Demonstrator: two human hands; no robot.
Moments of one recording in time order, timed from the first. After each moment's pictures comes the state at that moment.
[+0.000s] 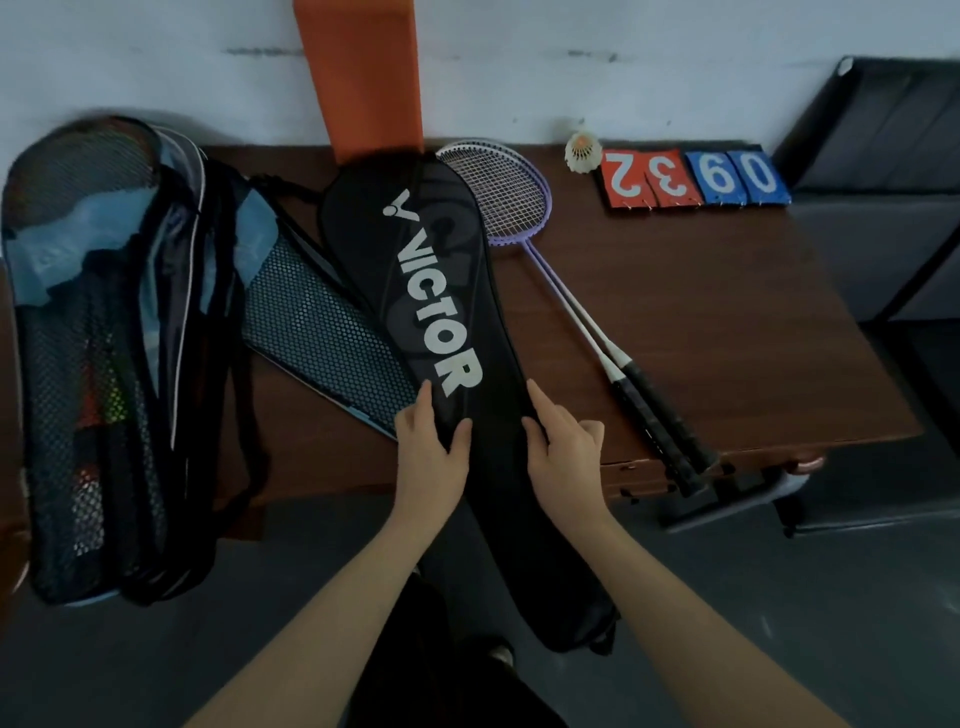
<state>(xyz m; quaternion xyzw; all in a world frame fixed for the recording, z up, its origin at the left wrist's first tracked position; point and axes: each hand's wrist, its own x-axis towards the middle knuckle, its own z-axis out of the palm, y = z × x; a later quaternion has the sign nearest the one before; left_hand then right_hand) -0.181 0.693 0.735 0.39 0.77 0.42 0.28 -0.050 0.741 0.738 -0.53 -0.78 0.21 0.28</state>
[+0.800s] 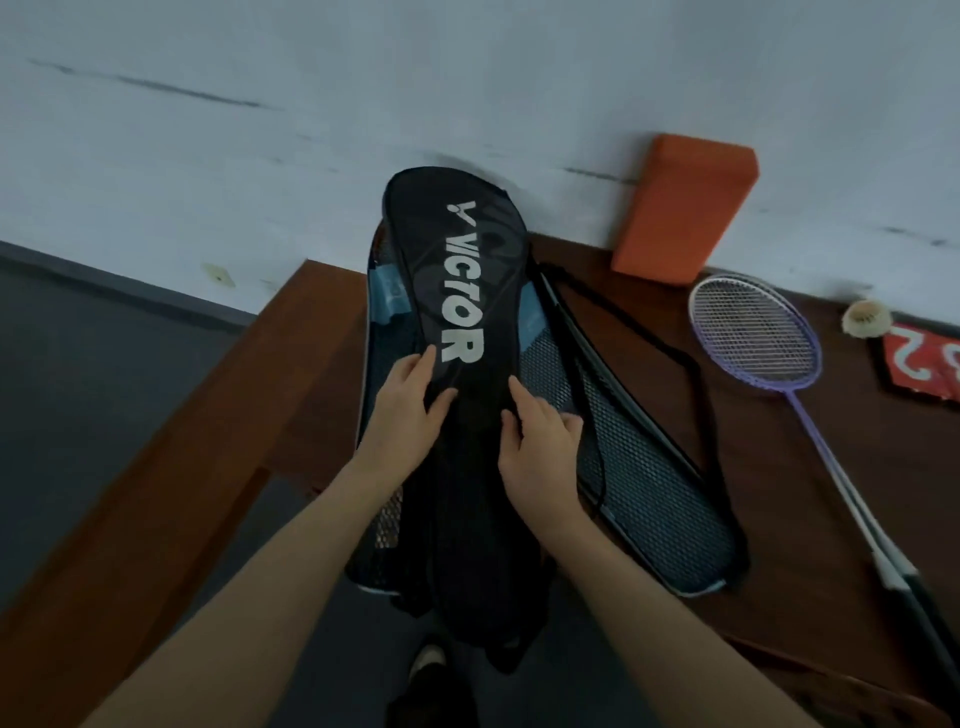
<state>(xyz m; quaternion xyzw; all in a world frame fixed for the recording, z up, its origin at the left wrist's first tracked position) -0.480 0.603 0.812 0.42 0.83 0.35 0.06 -0.351 0.680 0.796 -0.34 -0.86 0.21 0.31</state>
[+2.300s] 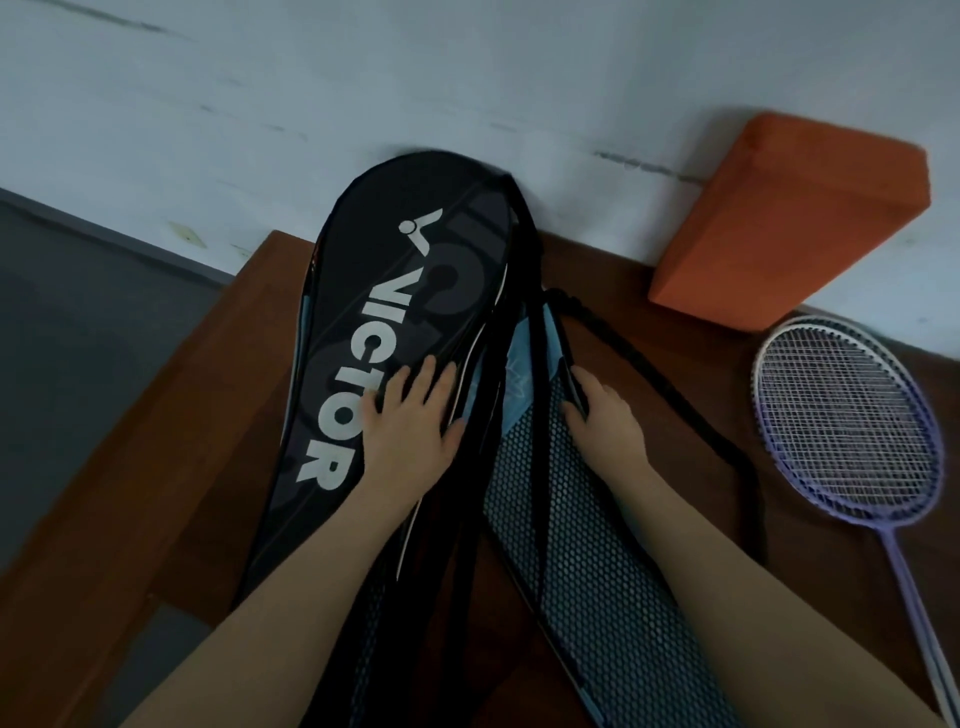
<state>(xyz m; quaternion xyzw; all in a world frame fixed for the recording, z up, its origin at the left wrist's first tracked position) -0.567 0.771 0.718 0.42 0.91 0.05 0.00 -0.425 0.949 0.701 -0.38 -0.86 0.33 0.04</state>
